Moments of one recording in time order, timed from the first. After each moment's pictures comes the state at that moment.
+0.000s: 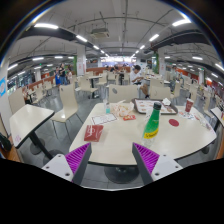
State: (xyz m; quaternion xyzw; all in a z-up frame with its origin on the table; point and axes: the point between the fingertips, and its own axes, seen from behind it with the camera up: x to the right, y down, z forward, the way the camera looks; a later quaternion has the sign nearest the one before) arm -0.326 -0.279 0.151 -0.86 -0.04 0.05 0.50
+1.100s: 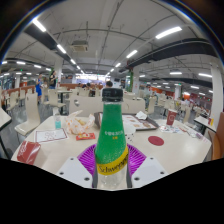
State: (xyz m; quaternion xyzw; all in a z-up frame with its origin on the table) arm -0.170 -0.073 0.075 -0.80 0.04 -0.09 0.60
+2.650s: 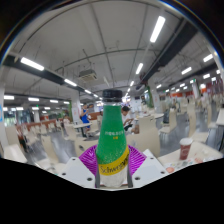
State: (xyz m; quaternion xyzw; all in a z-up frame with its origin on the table) arm 0.027 0.062 0.284 -0.72 0.02 0.10 0.69
